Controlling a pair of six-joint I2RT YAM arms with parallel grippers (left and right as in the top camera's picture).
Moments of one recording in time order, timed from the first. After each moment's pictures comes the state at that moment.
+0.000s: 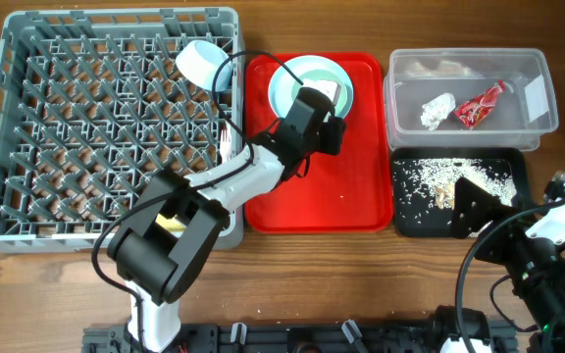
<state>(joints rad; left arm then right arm) -0.66 1.98 1.24 -0.01 0.08 -0.42 -0.15 0.57 1.13 -1.07 -0.22 0.33</state>
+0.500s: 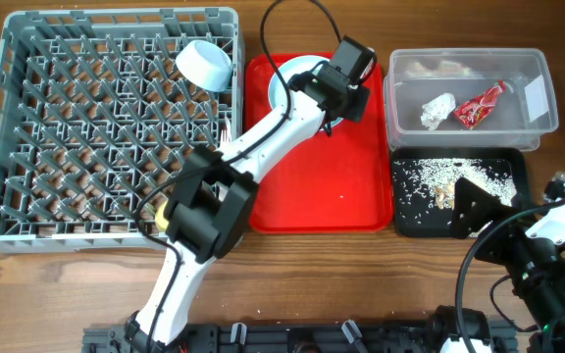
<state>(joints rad) -0.68 2.32 1.92 -0.54 0.00 -0.24 -0.15 0.57 1.13 -1.07 -0.22 0.33</state>
